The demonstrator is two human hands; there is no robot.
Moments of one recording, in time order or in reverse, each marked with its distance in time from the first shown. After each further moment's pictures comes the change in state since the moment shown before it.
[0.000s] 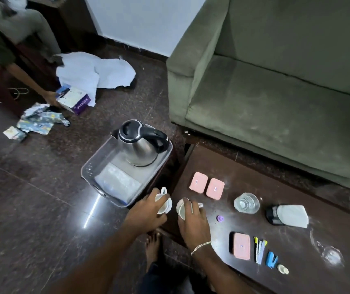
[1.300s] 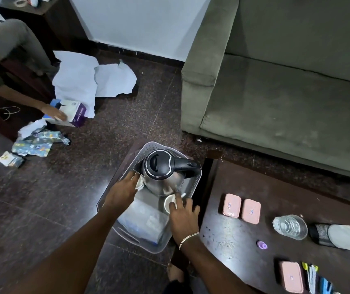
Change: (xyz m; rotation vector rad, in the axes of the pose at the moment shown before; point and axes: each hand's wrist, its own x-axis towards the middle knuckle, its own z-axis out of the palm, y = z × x) left_hand 0.120 -0.233 -0.110 0.221 0.085 -0.043; right_hand 0.157 -0.152 0.061 -0.295 -0.042 0.004
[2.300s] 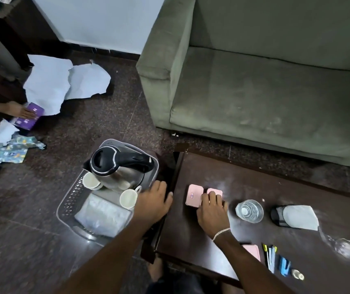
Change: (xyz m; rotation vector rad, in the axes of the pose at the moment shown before) left_hand 0.000 0.248 0.036 0.016 0.261 0.079; right_hand -0.051 0.233 0.007 0.040 -0.052 0.196
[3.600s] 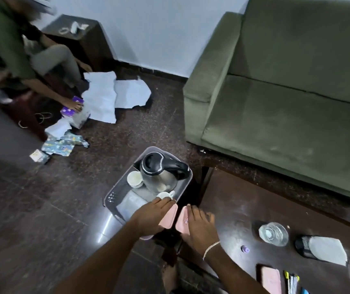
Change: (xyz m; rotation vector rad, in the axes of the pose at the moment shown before) left_hand -0.063 -0.095 -0.065 -0.025 -0.441 0.290; right_hand -0.047 -0.112 -0.056 0.048 -0.100 -0.400
